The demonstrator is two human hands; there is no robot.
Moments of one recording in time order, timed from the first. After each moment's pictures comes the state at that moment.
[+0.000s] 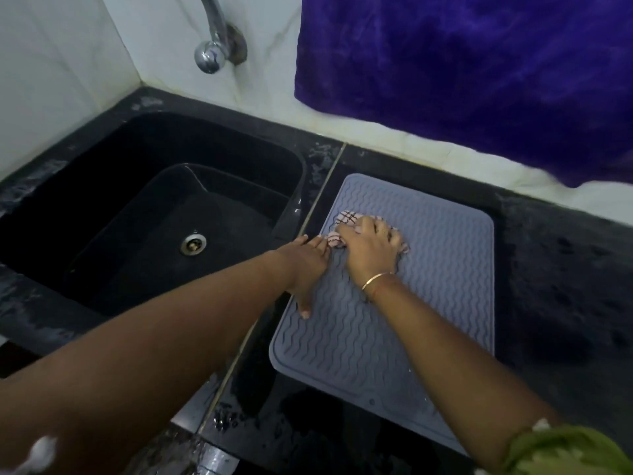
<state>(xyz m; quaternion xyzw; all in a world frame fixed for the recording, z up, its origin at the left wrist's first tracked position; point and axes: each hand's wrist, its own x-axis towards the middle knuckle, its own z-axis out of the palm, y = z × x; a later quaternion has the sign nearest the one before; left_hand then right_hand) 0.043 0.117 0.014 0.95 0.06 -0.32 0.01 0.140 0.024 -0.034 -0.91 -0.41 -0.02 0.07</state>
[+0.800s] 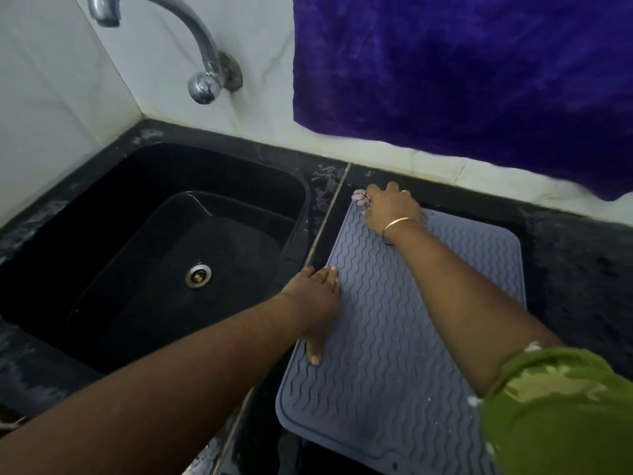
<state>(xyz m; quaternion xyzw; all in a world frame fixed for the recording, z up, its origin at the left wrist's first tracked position) 0.055 0.114 0.015 0.94 0.06 -0.34 -0.05 0.257 0.095 -0.009 -0.92 -0.38 0.06 0.04</state>
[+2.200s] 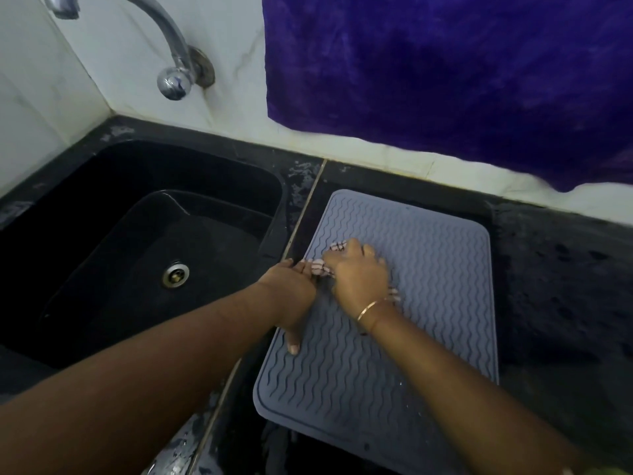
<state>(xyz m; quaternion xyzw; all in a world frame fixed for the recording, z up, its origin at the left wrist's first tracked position) 0.062 0.115 0.016 0.94 0.05 -0.35 -0.05 0.146 0.019 -0.018 -0.89 -0.44 0.03 0.06</state>
